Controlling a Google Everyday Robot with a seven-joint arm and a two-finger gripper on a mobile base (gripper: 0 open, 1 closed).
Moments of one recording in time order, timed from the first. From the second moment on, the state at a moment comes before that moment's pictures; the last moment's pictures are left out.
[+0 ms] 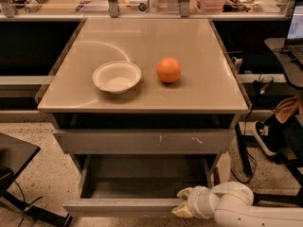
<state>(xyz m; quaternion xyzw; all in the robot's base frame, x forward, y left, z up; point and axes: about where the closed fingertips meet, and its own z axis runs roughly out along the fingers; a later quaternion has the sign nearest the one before) 0.425 -0.118 0.418 -0.49 0.82 0.10 0.29</state>
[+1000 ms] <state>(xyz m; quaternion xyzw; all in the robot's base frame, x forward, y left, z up) 0.411 -0.117 0.417 -0.49 0.82 0.10 0.28</state>
